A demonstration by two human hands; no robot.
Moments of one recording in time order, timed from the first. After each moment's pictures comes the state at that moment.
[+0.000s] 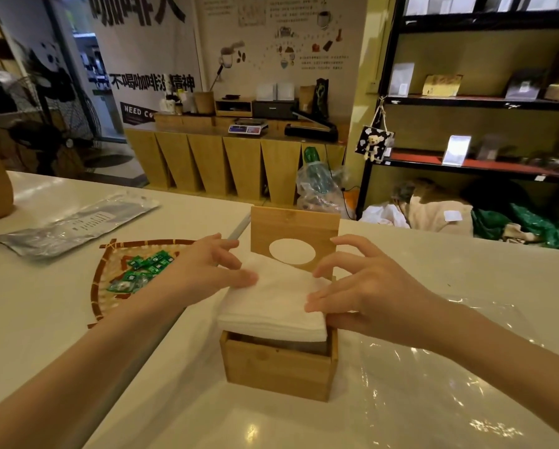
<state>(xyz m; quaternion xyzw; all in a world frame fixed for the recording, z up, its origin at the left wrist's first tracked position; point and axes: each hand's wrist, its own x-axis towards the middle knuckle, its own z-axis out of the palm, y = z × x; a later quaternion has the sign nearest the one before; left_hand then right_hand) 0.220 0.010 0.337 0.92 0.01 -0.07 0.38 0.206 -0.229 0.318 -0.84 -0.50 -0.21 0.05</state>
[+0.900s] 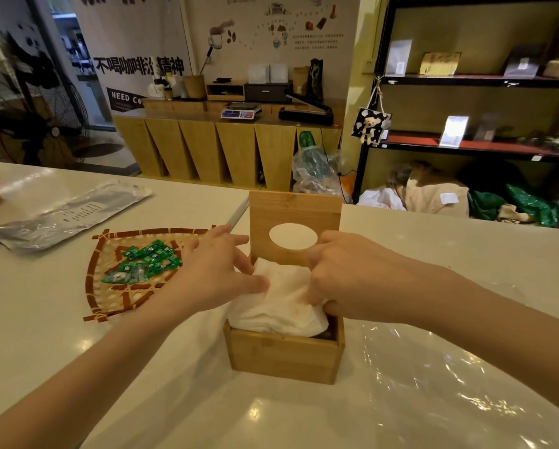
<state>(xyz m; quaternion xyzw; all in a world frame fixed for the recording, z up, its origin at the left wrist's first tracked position) 0.220 -0.001 0.323 0.98 -0.06 -0.03 0.19 0.196 -0.186 0.351 -0.88 -0.45 -0.03 -0.17</state>
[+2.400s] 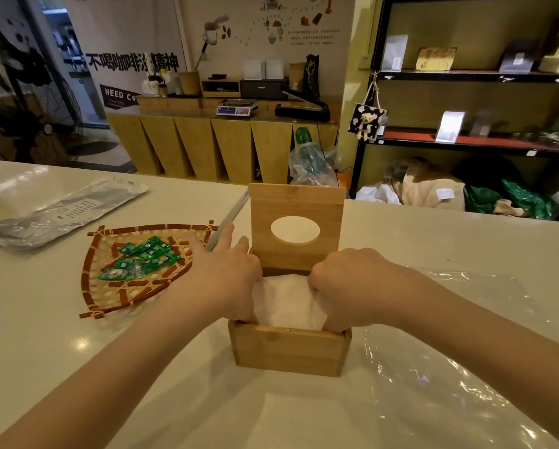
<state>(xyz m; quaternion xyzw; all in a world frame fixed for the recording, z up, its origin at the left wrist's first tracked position) 0.216 -0.021 0.318 0.98 -0.12 -0.13 -0.13 0.196 -0.174 0.334 -0.96 -0.25 0.10 -0.12</state>
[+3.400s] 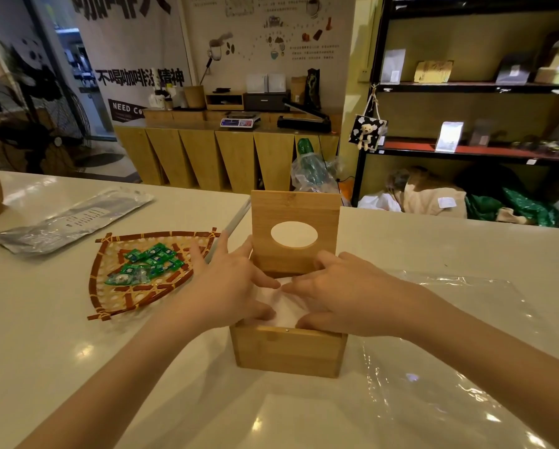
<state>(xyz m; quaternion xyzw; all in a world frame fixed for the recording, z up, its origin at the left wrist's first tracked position) 0.207 -0.017 0.317 0.99 -0.11 -0.09 0.03 0.197 -0.184 0.318 -0.94 -0.33 0.02 -0.04</state>
